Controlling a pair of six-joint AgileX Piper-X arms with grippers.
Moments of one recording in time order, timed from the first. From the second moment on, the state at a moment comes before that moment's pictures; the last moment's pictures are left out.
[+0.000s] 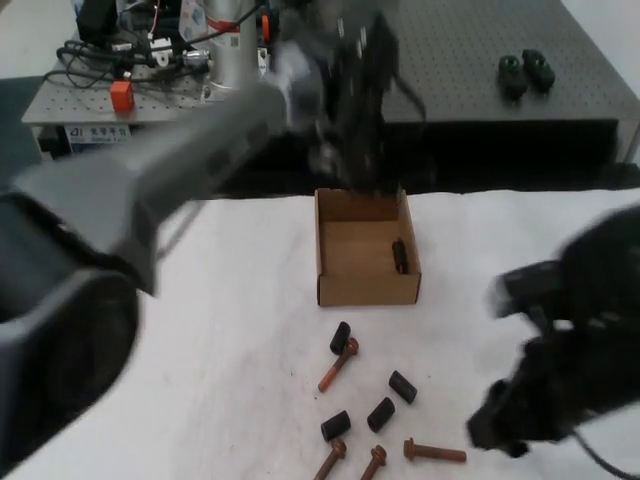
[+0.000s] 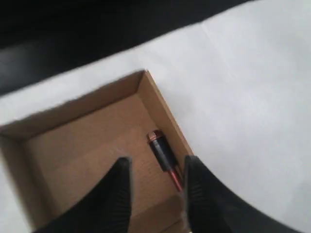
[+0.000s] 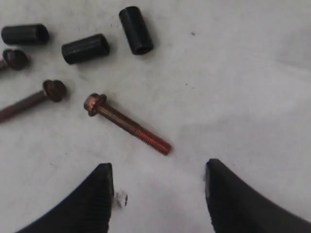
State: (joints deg) left arm -35.1 124.7 -117.7 45.6 3.8 -11.7; right arm 8.9 74.6 -37.3 38.6 -12.3 -10.4
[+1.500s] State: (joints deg) left arm -43.6 109.8 -80.0 44.5 11.9 13.0; right arm 13.3 58.5 -33.1 41.6 -0.5 -5.7
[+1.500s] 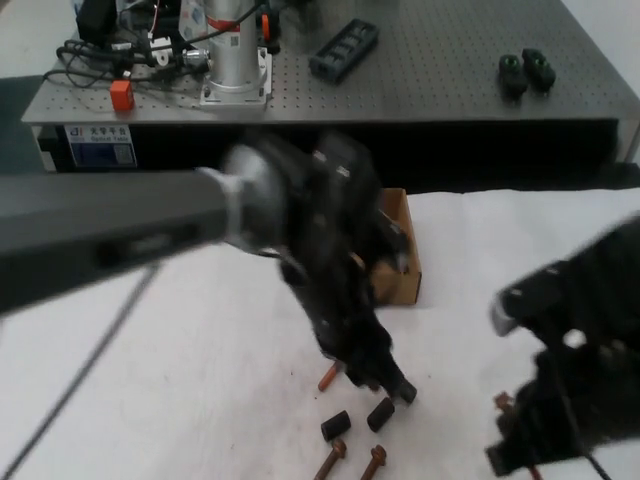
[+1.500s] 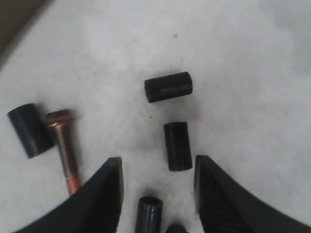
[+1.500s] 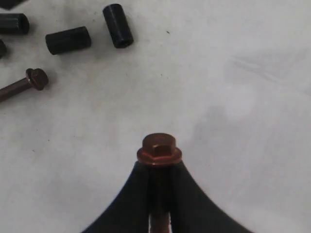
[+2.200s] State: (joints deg) left arm -47.2 119.6 -86.2 49.4 6.7 14.3; right arm 10.9 48.7 -28.9 44.5 -0.5 -2.4
